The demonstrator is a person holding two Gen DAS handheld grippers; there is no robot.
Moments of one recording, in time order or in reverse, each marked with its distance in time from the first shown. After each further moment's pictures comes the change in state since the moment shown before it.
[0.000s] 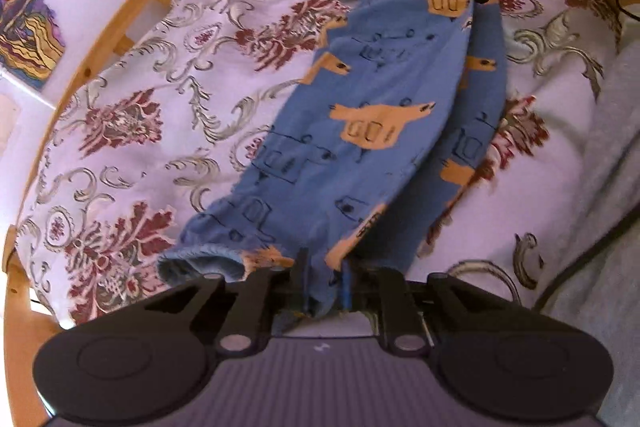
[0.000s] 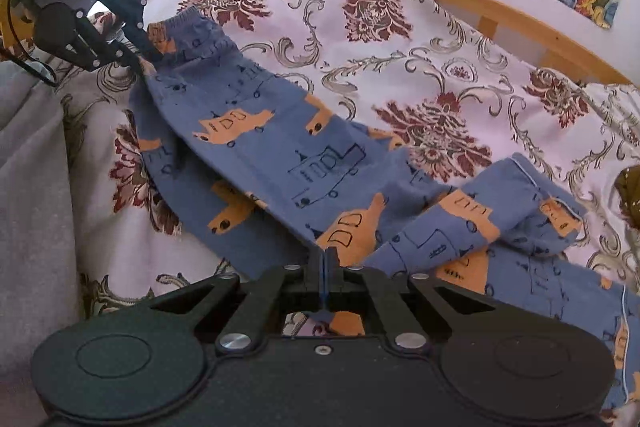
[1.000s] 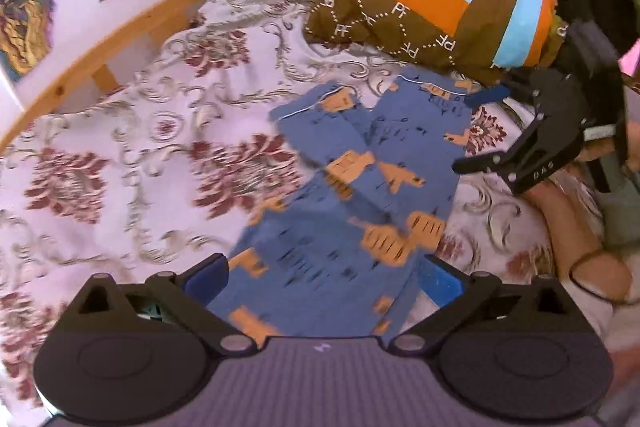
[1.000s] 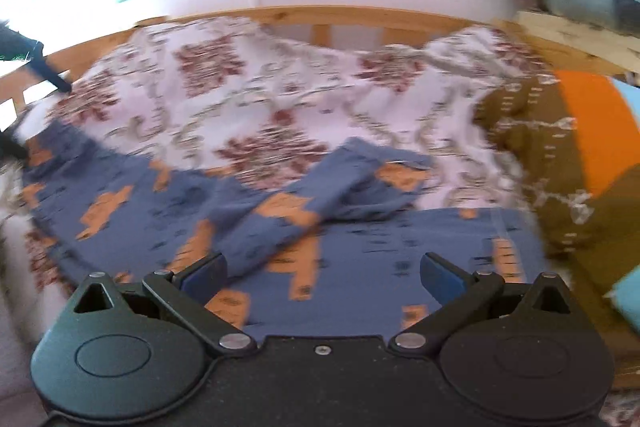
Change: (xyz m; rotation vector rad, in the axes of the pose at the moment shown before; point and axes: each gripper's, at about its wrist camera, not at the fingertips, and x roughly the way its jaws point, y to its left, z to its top) left arm -0.029 -0.025 0.174 -0.338 -0.181 -0.191; right arm -0.064 -0.101 -0.034 0.388 -0.108 -0.269
